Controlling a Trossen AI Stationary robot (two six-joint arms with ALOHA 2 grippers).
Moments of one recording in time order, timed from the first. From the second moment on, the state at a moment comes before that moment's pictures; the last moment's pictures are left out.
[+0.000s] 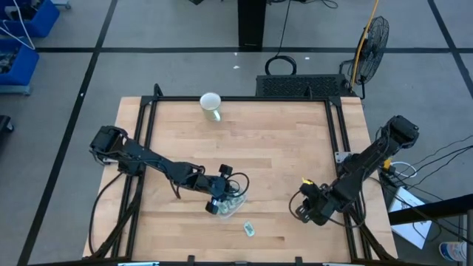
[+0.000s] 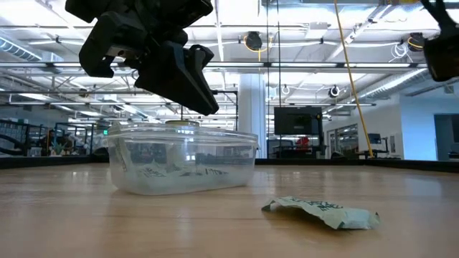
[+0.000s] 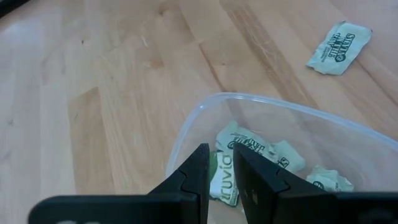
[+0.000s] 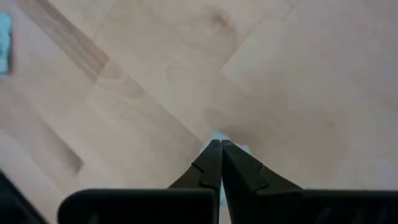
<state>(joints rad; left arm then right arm) -0.31 1.70 0.99 -0.08 -0.14 0.23 0.78 1.34 0.69 -0.64 0.19 1.67</state>
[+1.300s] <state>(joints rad) -0.23 1.72 0.99 0.27 -0.62 0.15 0.81 1.34 0.69 -0.61 0.21 1.61</state>
